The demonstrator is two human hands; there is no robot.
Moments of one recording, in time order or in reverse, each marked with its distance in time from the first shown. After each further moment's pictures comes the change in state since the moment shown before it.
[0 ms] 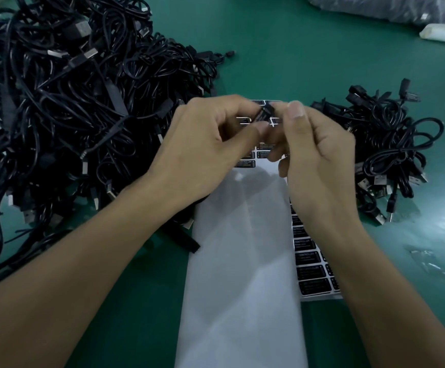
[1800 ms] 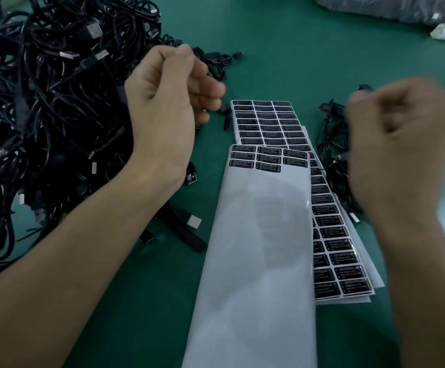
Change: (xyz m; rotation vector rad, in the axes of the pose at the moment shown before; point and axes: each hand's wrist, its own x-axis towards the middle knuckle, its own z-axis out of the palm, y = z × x) left_hand 0.009 0.009 -0.021 -0.488 0.458 -0.193; right_hand 0.019 -0.017 -0.044 -0.415 0.293 -0.168
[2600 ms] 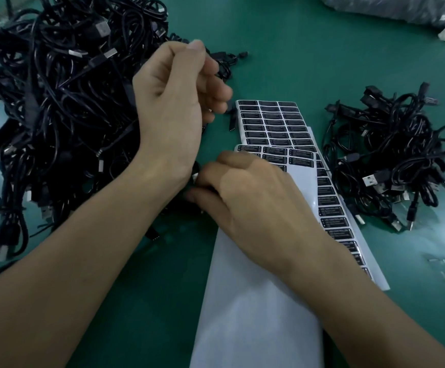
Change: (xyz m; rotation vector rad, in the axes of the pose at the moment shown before) left_hand -0.001 0.000 0.003 0.015 -0.016 0.031; right_hand -0.059 -0.047 0.050 -0.189 -0.828 -0.447
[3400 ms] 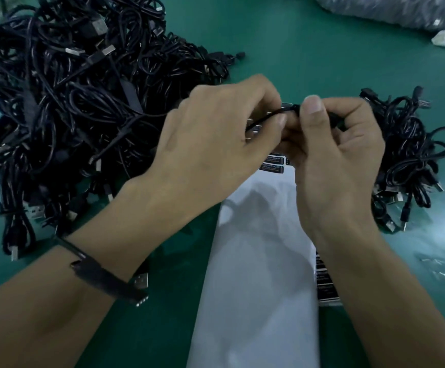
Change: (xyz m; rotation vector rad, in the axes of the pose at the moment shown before) left_hand -0.021 0.008 0.012 0.832 -0.348 0.362; right_hand 0.004 0.039 -0.011 1.190 0.838 0.358
